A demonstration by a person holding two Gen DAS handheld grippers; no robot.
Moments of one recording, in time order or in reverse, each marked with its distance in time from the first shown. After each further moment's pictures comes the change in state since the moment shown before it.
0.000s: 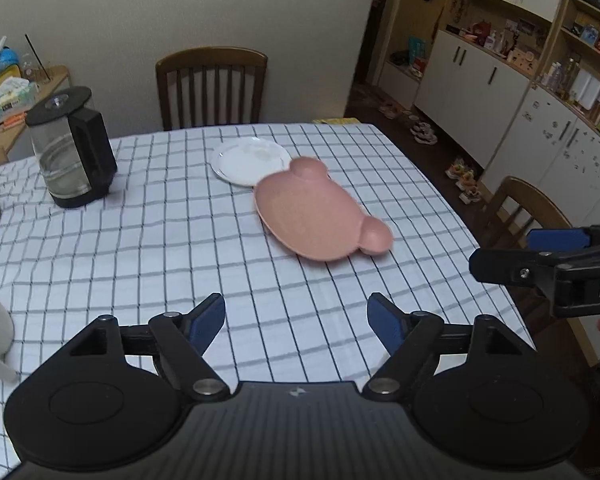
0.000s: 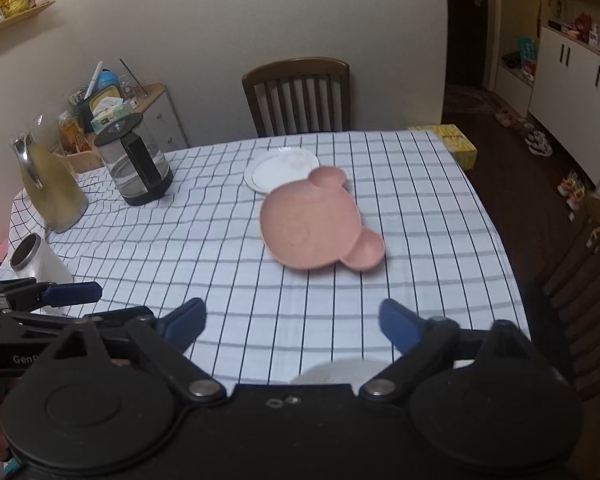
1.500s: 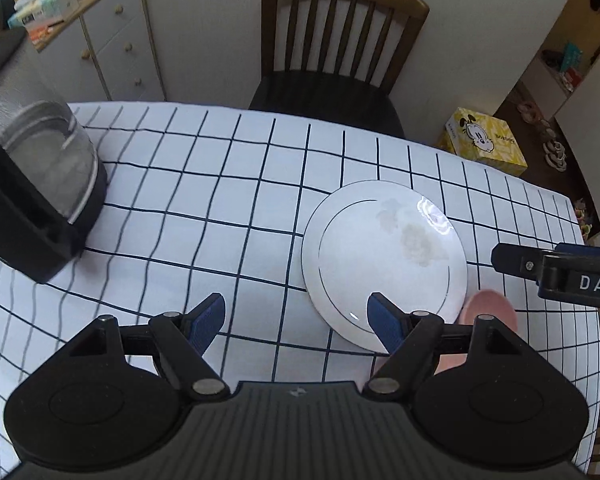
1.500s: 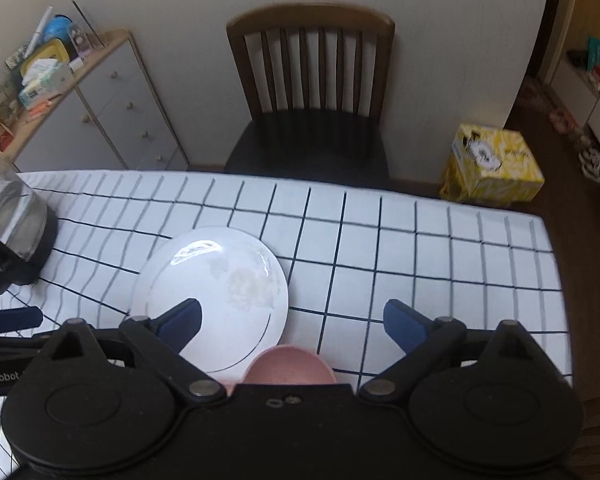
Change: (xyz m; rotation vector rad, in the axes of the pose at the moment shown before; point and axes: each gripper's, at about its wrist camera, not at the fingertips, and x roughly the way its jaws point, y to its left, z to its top) left arm 0.307 0.112 0.181 -0.327 0.242 0.231; right arm 0.347 -0.057 0.226 -0.119 0.228 0.030
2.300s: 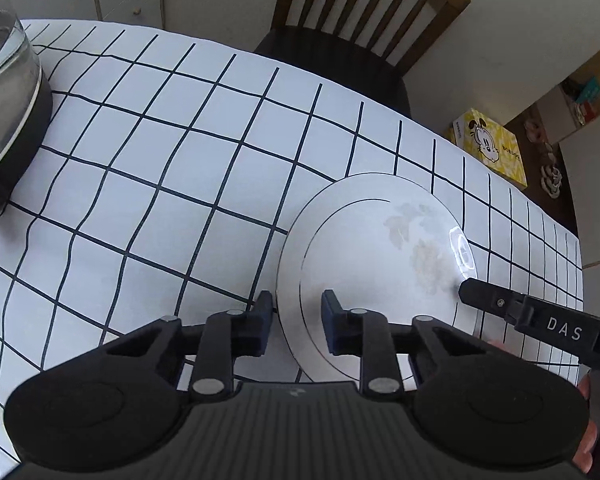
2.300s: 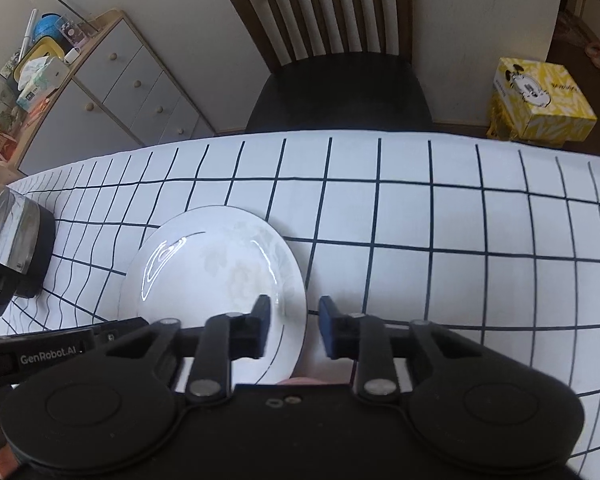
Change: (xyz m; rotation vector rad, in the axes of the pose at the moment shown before) left arm 0.069 0.008 0.018 -0.184 0.120 -0.089; right arm 0.074 -0.023 0.012 0.097 0.136 0.162
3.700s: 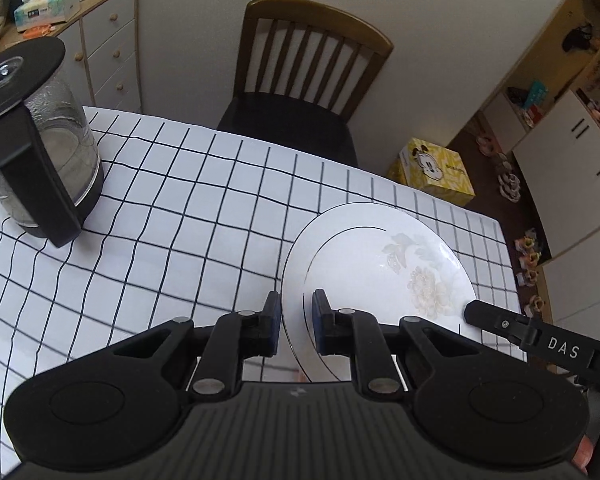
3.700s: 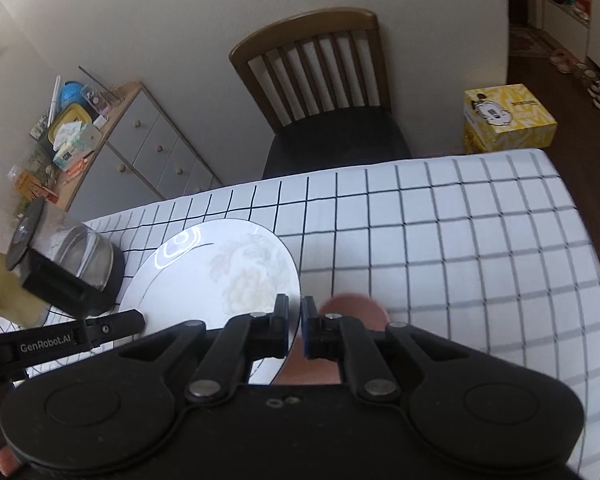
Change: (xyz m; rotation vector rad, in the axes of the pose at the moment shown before) left arm -0.151 -0.010 -0.065 0.146 -0.176 -0.070; right arm -0.131 0.027 -0.074 0.102 -0.204 0.013
